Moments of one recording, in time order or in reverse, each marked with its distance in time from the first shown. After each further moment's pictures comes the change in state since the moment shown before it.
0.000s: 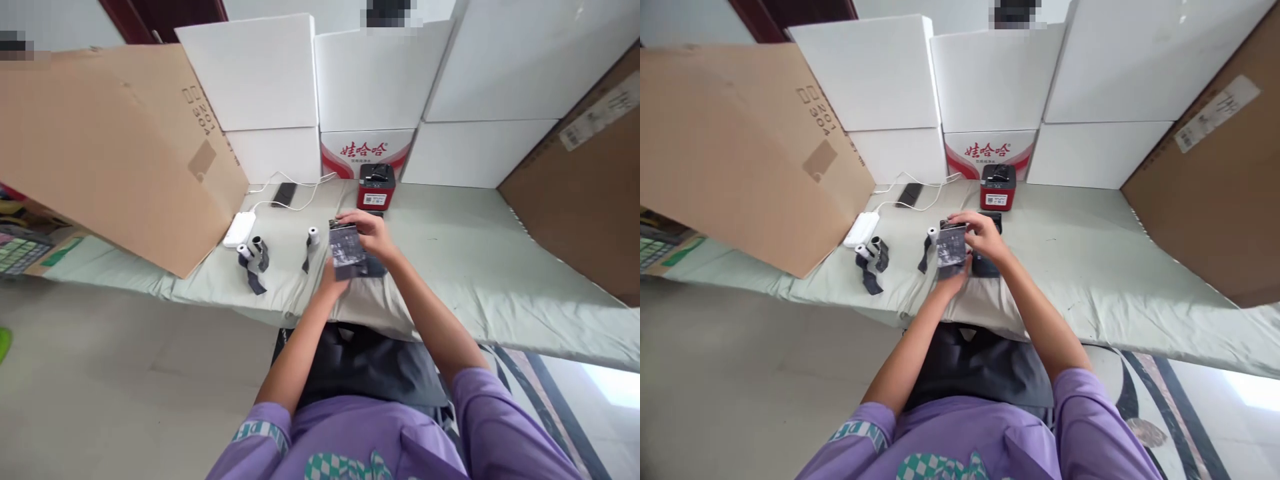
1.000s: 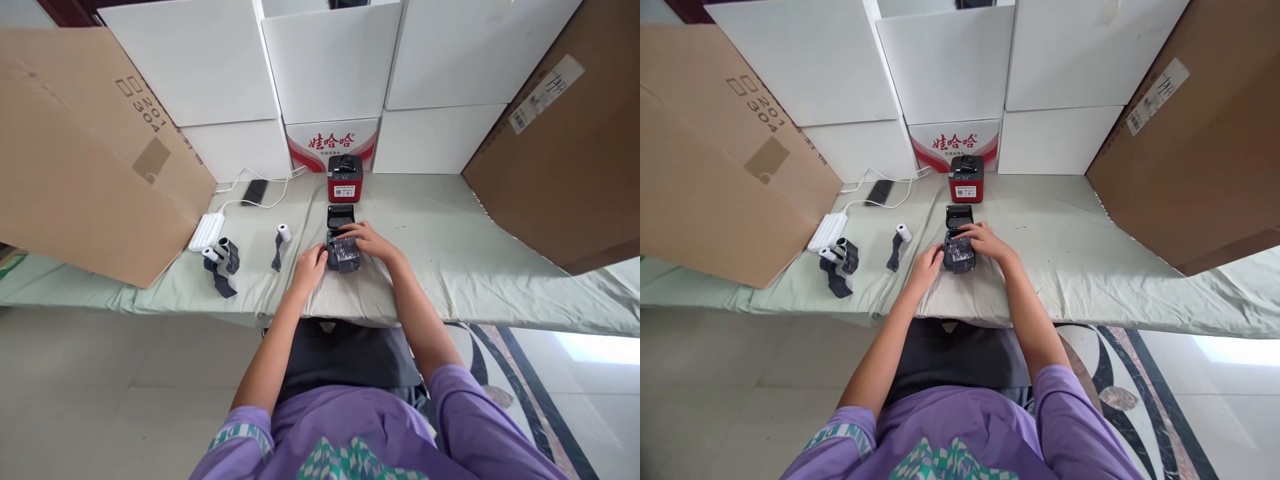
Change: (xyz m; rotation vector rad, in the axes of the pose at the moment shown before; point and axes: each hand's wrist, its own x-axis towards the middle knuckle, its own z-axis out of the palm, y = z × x) left_hand -0.005 -0.003 0.001 0.123 -0.018 0.071; right_hand -0.071 0.021 -0.074 -0.472 -0.267 0.467
